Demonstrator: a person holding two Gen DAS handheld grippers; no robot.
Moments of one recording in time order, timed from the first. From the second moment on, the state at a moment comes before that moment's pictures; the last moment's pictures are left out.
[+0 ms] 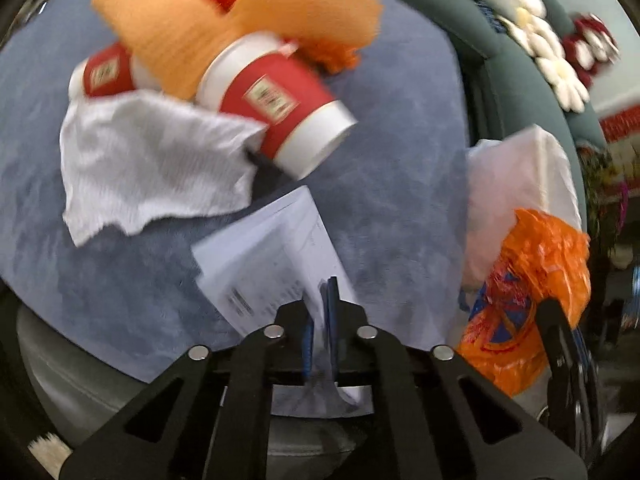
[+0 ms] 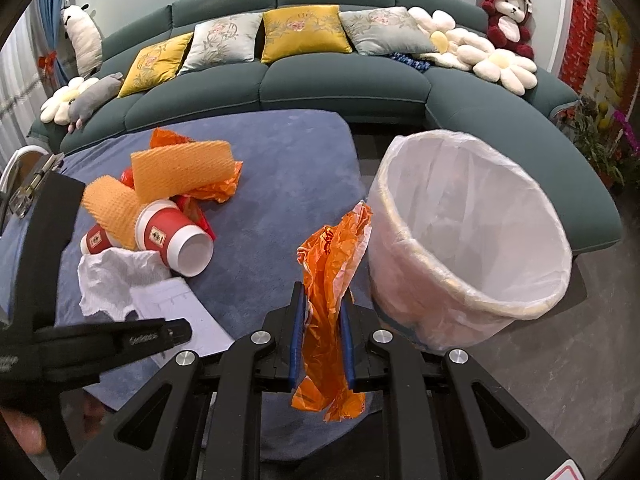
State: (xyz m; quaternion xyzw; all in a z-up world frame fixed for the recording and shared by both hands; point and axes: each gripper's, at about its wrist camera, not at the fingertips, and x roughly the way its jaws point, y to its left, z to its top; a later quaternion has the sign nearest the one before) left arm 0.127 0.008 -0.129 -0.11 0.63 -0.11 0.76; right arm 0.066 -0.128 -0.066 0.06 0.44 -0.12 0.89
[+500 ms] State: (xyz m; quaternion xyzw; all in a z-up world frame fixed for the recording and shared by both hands) left arm 0.110 -0.093 -0.048 0.01 0.52 -0.27 0.81; right arm 0.044 -0.183 -0.033 0.08 0.40 -0.18 0.90
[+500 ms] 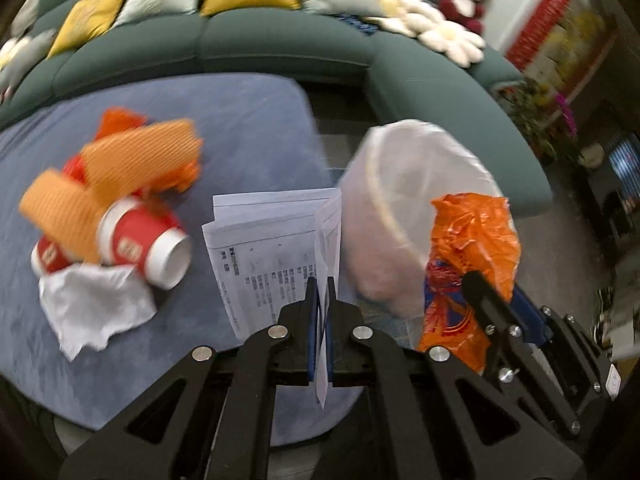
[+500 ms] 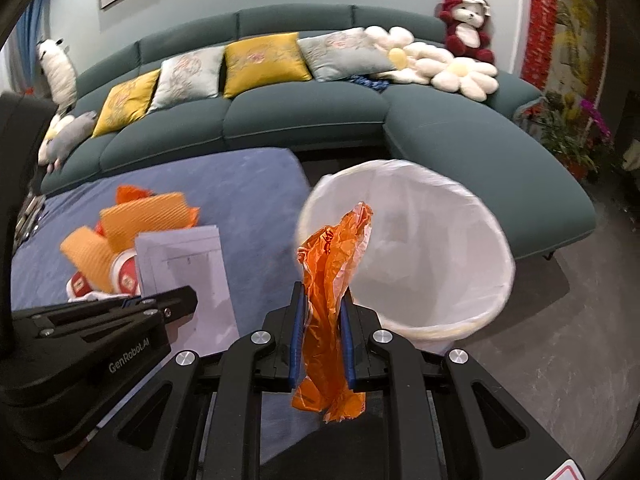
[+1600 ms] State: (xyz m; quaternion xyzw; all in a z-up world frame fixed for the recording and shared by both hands) left arm 0.149 -0.231 -0.039 0.04 0.49 -0.33 0.81; right arm 0.049 -0.315 -0.030 0.16 0.35 -0.25 0.89
